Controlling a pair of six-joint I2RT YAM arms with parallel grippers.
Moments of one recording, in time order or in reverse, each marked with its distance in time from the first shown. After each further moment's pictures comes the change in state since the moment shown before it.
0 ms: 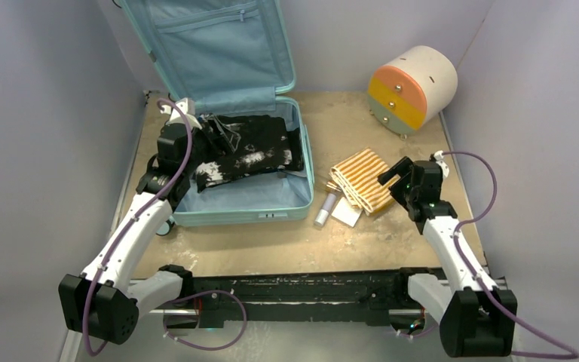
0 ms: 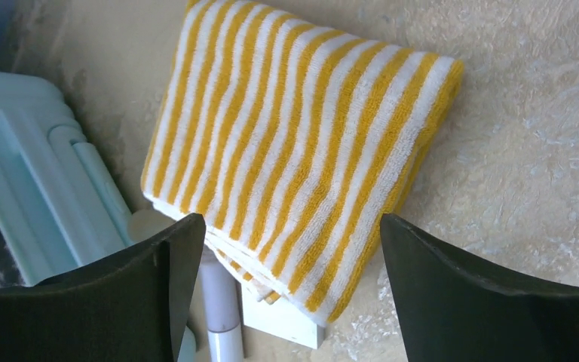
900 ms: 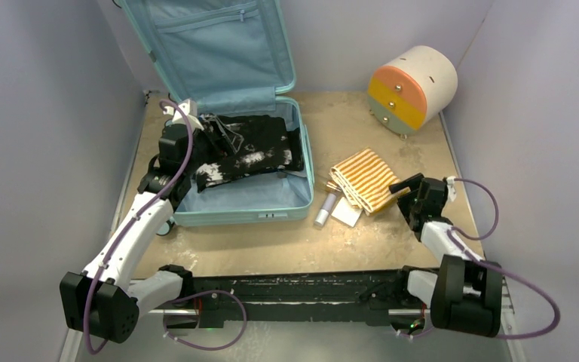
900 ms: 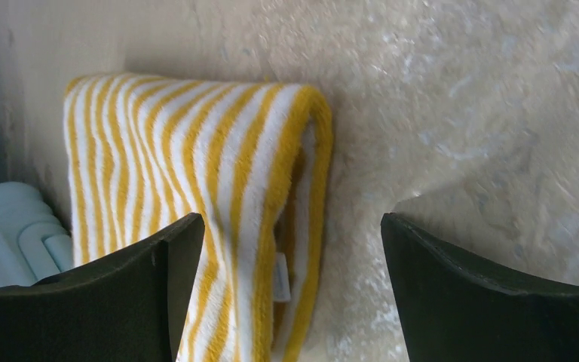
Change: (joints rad) left arm 0.000 0.008 -0.016 0.017 0.050 -0.024; right arm -0.183 0.089 -0.252 0.322 -0.054 0.130
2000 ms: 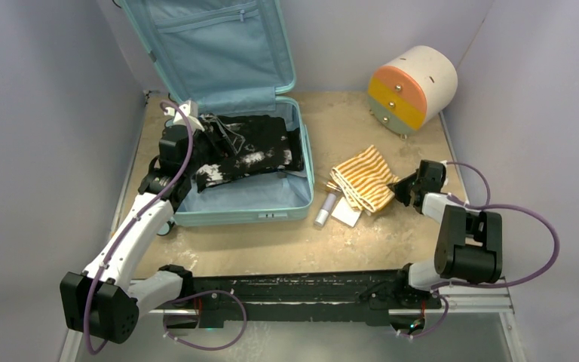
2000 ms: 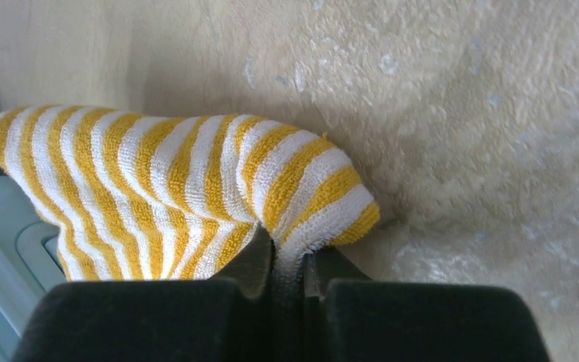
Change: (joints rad) left arm 0.000 -0.003 -0.014 0.019 0.023 -0.013; right arm -0.018 0.384 0.232 0.042 -0.135 -0.022
